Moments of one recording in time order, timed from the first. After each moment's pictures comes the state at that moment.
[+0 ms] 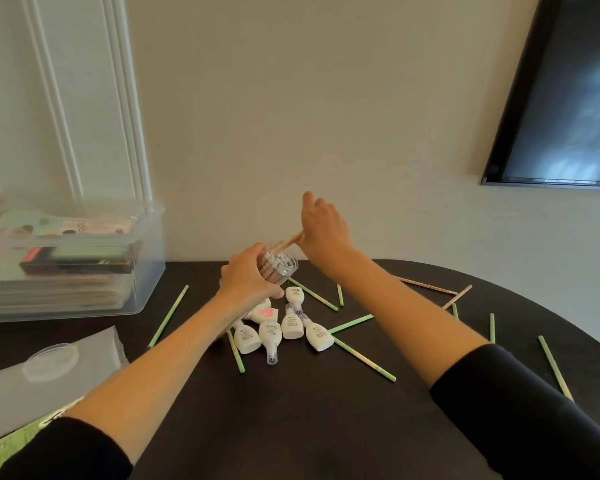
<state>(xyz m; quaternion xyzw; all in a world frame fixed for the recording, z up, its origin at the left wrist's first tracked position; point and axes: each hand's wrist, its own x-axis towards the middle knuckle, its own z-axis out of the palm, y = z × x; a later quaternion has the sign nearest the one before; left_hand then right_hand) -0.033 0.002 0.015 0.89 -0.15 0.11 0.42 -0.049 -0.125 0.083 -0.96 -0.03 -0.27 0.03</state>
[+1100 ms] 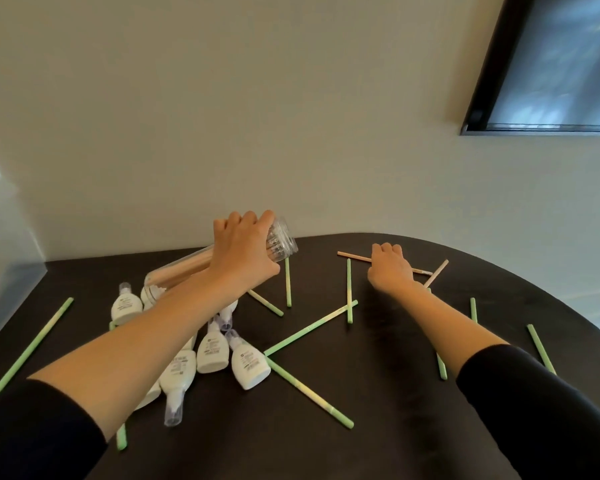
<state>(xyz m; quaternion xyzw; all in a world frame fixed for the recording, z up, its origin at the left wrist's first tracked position) 0.063 -0.130 -0.002 0.93 -0.25 0.24 0.09 0.044 -0.378 -0.059 -0.98 0.20 -0.08 0.05</state>
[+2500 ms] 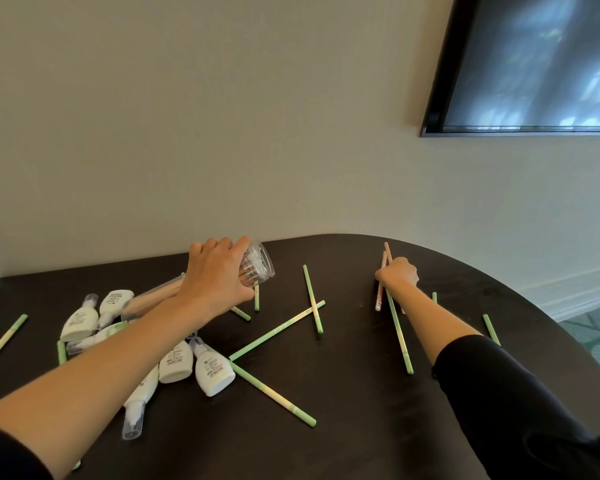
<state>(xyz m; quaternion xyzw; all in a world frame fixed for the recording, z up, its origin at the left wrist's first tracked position) 0.055 -0.140 -0.022 0.93 -0.29 0.21 0.08 0.019 -0.435 -0.067 -0.82 0.45 -0.13 0.32</state>
